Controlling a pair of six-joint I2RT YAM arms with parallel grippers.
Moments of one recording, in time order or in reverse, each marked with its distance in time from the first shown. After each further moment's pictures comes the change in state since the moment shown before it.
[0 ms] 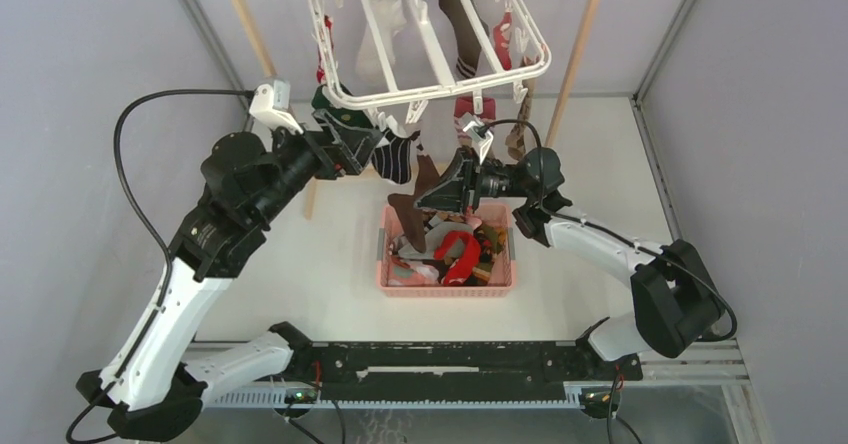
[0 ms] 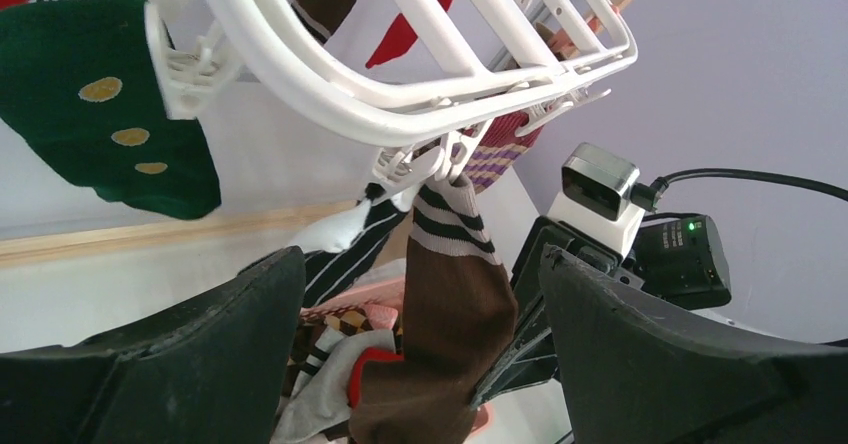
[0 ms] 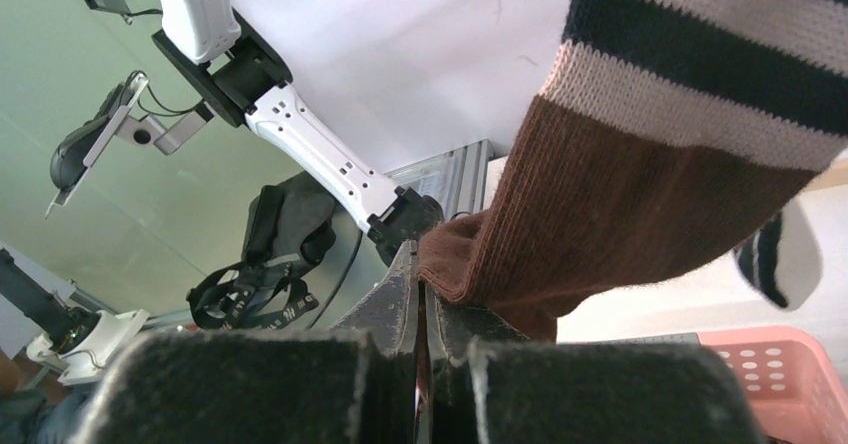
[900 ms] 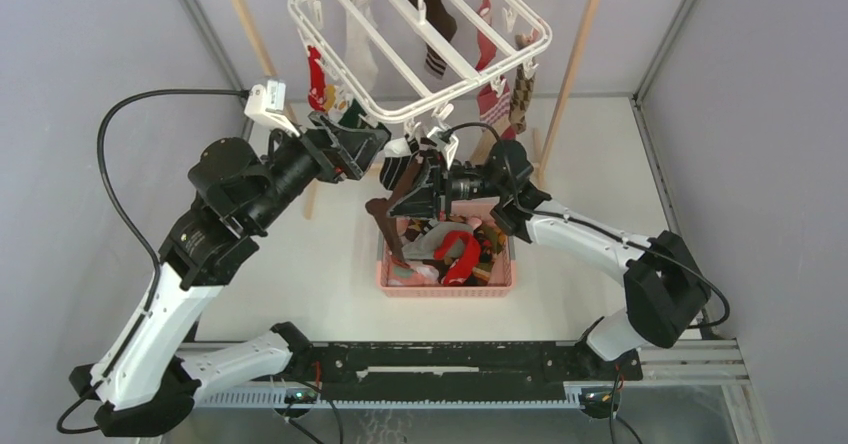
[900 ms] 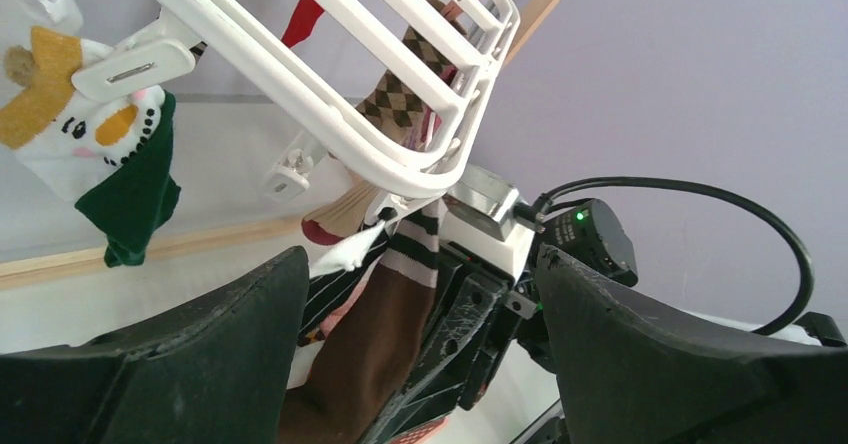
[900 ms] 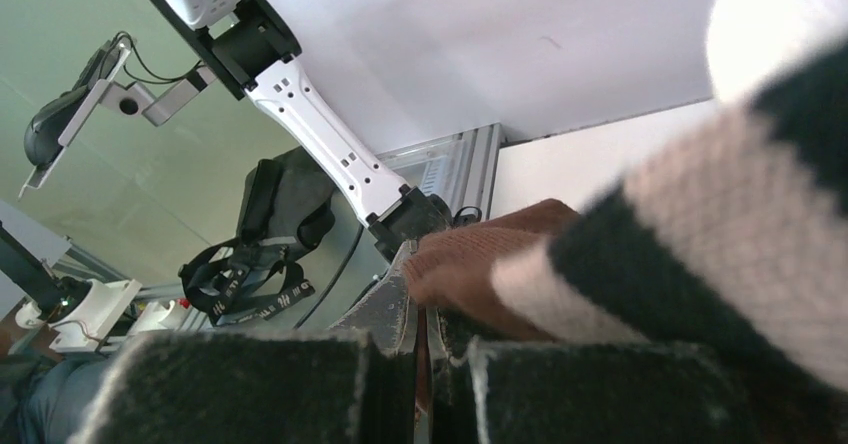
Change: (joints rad) left arm -0.114 -0.010 0.057 0.005 -0.048 -0.018; right arm 0.133 0.056 0.146 -0.218 0.040 -0.170
